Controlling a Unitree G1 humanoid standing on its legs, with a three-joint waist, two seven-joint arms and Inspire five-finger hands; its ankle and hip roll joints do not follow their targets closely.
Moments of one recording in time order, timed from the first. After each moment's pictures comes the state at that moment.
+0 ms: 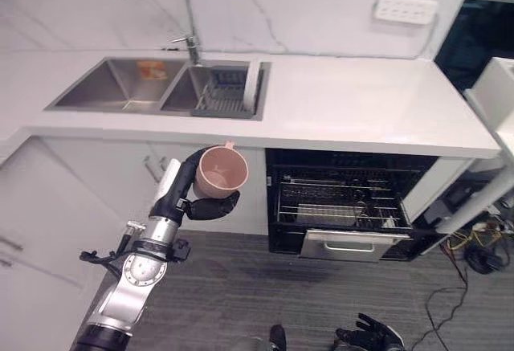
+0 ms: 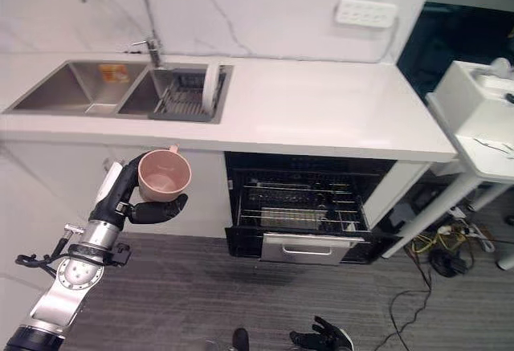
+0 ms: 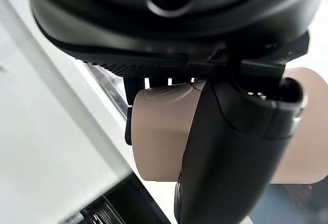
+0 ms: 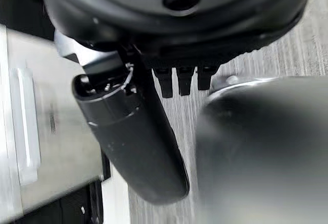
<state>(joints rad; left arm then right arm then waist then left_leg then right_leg) -0.01 0.67 -0.09 0.00 0.01 -0.27 0.14 0.03 -0.21 0.14 1.19 0.39 -0.15 0.09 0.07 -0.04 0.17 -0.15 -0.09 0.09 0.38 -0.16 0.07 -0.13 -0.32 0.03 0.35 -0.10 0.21</state>
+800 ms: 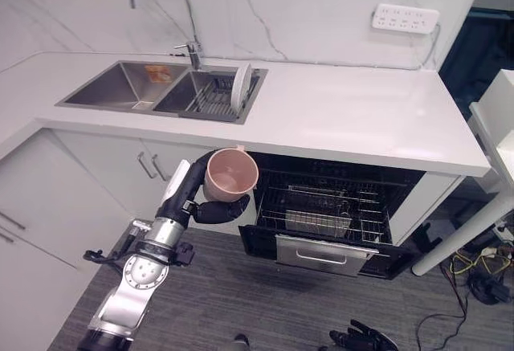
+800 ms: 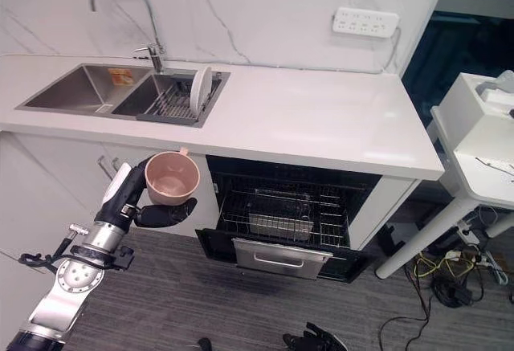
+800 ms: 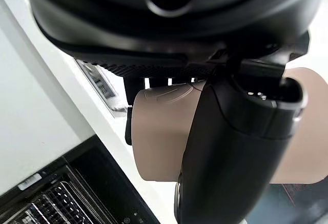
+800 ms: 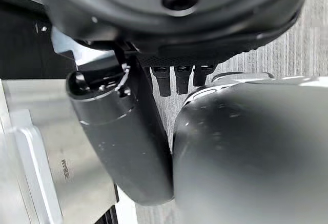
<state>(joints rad) 0.01 0.61 -0.11 -0.07 -0.03 -0.25 0.05 0.03 -0.24 0.16 1.22 0.48 -0.11 0.20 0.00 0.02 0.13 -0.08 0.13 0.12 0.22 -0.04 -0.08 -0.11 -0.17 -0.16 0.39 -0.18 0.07</state>
